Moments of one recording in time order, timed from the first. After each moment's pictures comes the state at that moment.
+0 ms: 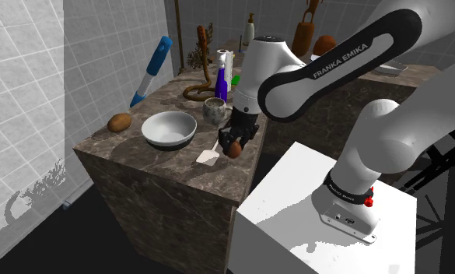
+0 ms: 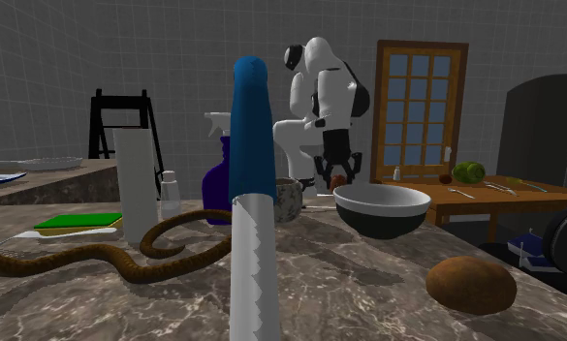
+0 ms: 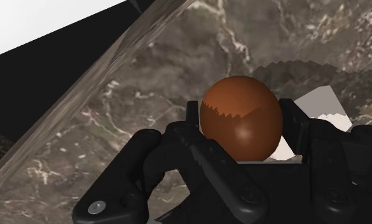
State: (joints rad) arm 0.16 -0.51 0.34 -2.85 0.34 2.50 0.53
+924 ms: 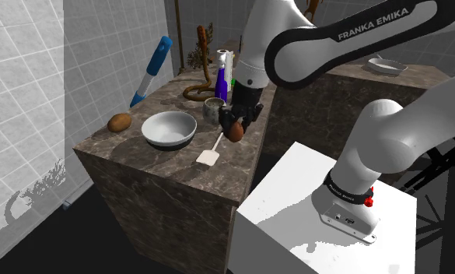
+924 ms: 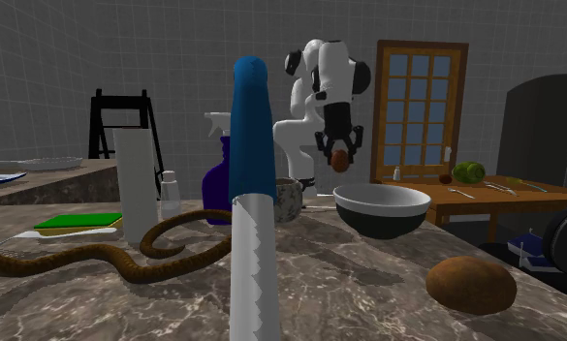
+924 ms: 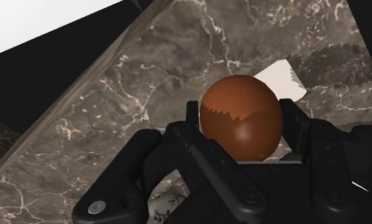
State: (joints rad) arm 0.15 -0.65 0.31 -2.74 0.30 2.25 0.55
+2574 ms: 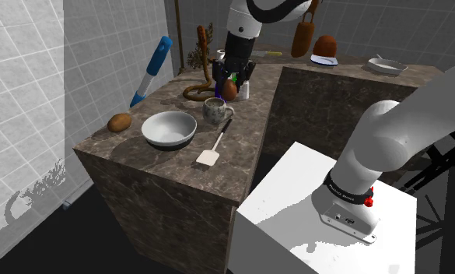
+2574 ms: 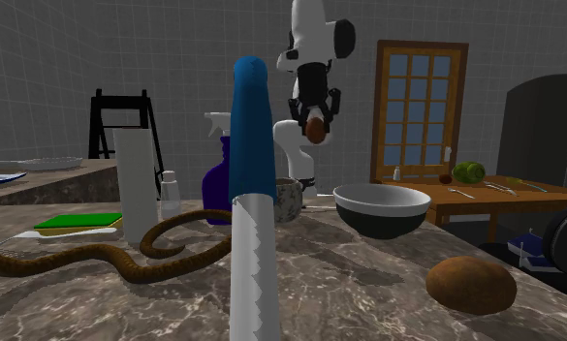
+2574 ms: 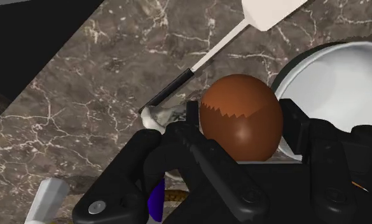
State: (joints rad) arm 0.04 -0.51 0.16 -2.42 0.18 2.06 0.43
